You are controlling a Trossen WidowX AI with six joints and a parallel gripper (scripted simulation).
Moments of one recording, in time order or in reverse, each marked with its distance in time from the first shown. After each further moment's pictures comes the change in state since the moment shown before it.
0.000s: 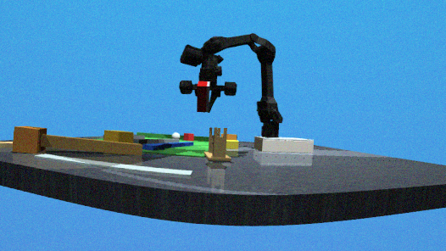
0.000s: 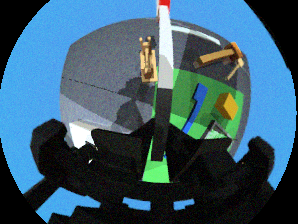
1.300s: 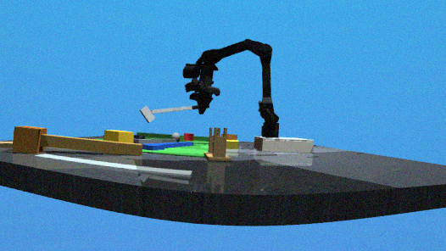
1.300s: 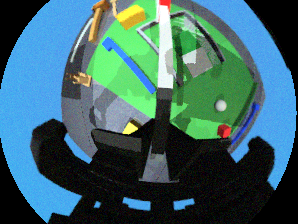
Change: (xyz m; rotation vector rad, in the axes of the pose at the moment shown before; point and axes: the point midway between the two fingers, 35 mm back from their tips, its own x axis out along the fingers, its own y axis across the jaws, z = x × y) arm -0.060 -0.030 -0.203 1.074 0.115 -0.160
